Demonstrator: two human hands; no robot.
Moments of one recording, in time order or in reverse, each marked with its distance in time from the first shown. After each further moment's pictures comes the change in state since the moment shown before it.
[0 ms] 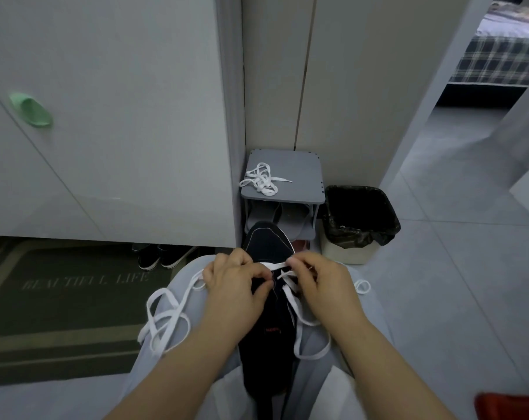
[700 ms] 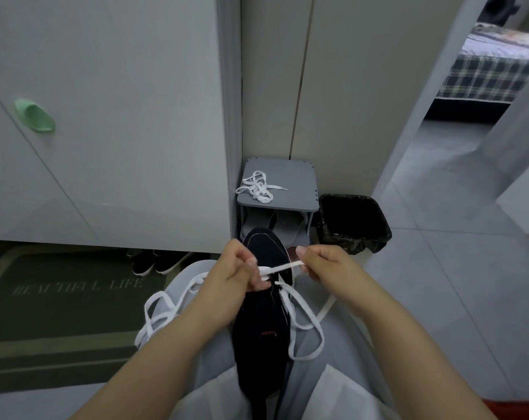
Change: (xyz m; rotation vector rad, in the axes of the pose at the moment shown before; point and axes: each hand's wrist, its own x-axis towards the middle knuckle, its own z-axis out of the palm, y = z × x) left_hand 0.003 0.010 -0.032 -0.981 -0.173 -0.209; right_hand 0.019 -0.020 -0.042 0.274 -0.310 0.256
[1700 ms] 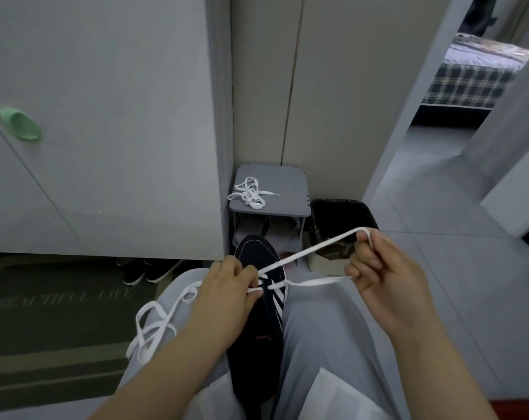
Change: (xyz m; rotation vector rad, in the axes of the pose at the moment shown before) left_hand 0.011 -0.030 0.001 1.122 0.031 0.353; right_hand -0.031 -0.001 -0.035 0.984 0.257 -0.155
